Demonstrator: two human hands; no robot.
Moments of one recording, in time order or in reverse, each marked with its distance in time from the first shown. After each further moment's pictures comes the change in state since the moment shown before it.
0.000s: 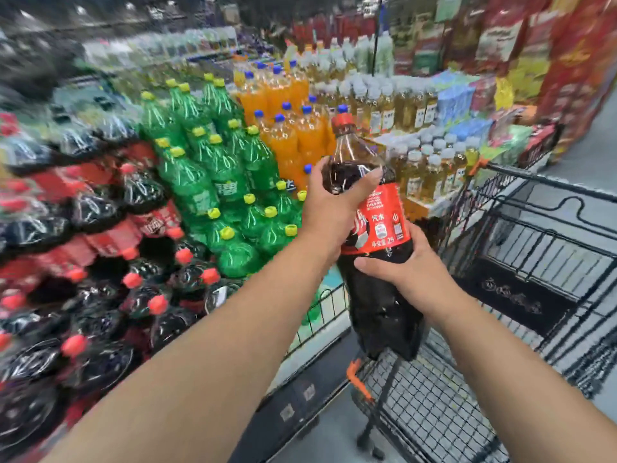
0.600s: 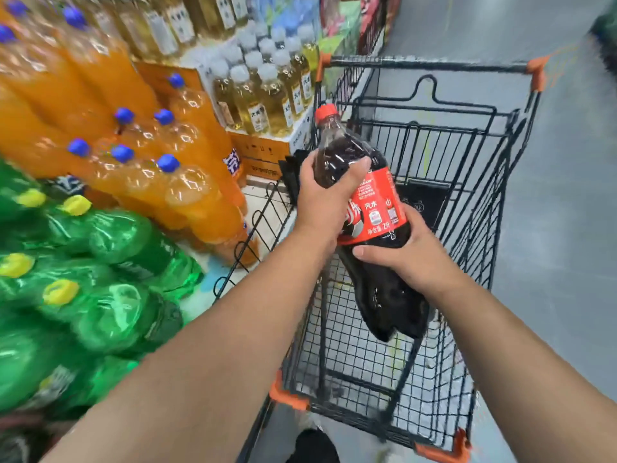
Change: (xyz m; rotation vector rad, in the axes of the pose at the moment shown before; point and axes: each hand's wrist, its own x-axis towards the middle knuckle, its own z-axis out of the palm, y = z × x) left_hand 0.084 -0.207 0.183 0.059 -0.438 -0.360; right_hand 0.054 0.152 -0.155 -0.015 0.422 0.320
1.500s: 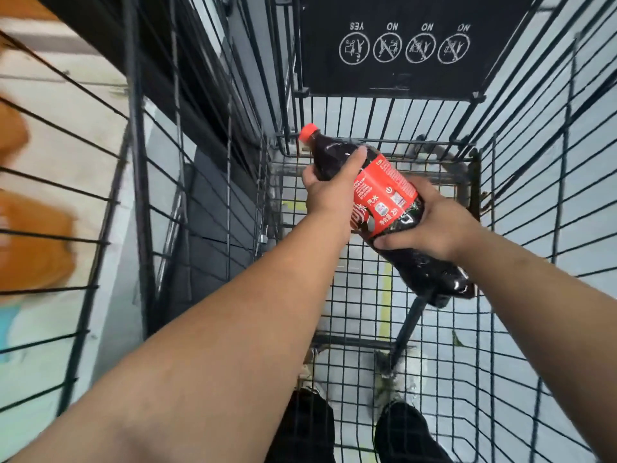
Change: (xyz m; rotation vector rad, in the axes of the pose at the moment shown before) left_hand 0.201 -0.379 0.036 0.079 0.069 -0.717; right_hand 0.206 0.325 -0.029 -0.458 -0.064 0.457
